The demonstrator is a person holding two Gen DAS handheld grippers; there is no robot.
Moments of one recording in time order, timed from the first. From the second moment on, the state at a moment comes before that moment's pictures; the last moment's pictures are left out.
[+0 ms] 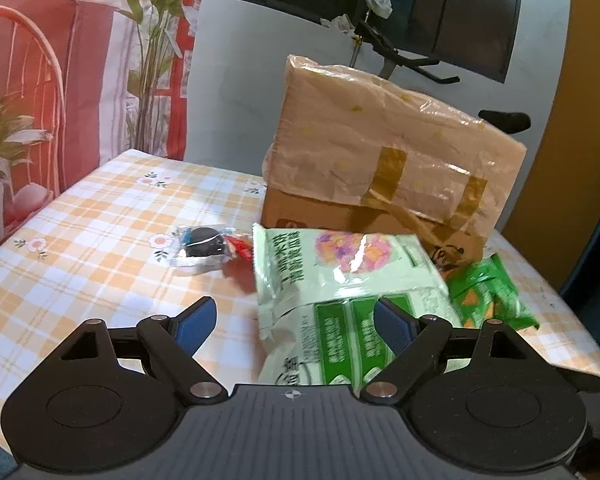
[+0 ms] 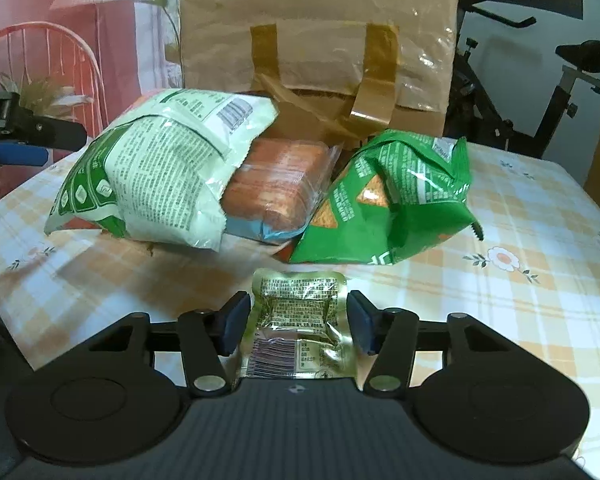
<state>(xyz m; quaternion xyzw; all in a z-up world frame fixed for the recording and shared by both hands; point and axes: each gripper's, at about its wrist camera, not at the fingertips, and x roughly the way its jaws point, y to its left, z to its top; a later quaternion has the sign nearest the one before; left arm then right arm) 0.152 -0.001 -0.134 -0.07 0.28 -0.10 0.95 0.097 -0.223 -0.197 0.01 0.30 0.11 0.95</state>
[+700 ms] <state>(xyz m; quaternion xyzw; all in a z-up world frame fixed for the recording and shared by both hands) 0.194 -0.039 -0.150 -0.08 0.33 -0.14 0.93 0.097 -0.226 -0.199 0.02 0.29 0.12 0.95</state>
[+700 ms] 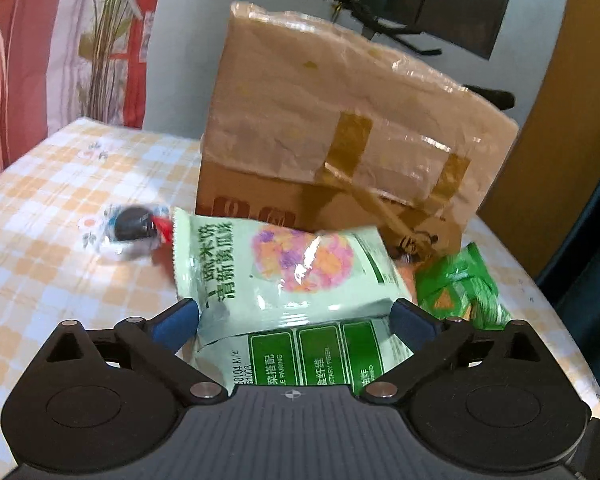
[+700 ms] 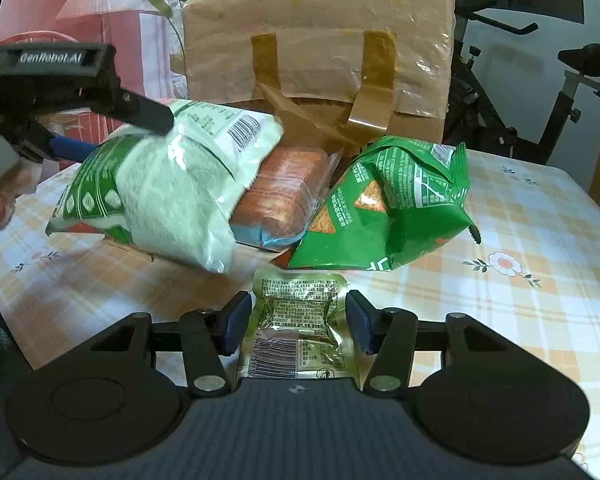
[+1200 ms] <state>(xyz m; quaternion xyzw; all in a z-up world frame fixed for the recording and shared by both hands) 0.188 -0.044 -0.161 -0.04 0.31 -0.16 0.94 0.097 -0.223 -0.200 0.01 0.29 0.12 0.95</state>
